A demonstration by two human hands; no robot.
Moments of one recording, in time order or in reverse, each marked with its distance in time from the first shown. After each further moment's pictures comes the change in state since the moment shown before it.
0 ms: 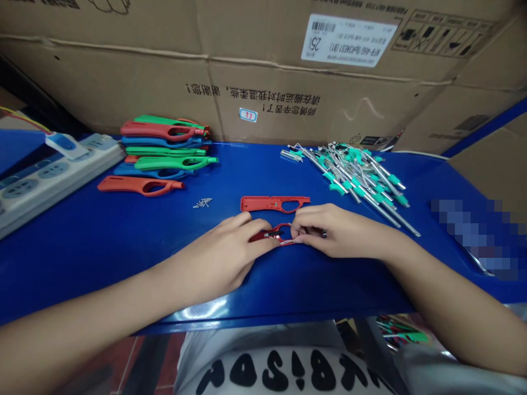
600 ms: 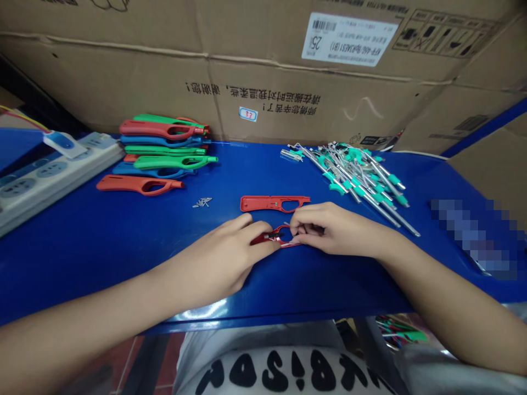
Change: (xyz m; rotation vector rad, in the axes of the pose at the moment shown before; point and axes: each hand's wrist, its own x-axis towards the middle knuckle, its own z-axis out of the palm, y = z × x) left_hand 0.001 0.003 -0.001 0.043 -0.040 0.016; right_hand 0.002 0.005 0.003 0.065 0.040 0.005
